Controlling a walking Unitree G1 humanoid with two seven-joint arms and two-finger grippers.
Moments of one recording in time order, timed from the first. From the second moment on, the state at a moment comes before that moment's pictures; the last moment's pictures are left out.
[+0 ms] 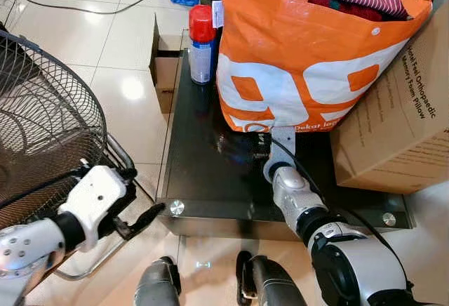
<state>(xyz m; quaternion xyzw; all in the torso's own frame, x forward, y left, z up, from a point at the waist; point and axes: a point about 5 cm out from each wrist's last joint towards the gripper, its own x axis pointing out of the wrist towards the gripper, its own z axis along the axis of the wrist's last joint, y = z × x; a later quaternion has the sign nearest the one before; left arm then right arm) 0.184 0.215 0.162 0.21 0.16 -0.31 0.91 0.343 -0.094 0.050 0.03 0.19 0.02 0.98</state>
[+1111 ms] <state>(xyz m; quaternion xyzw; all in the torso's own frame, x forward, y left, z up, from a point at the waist) 0.194 0.203 0.147 0.18 0.14 -0.30 0.93 0.306 -0.140 0.041 0.07 0.10 0.12 0.99</state>
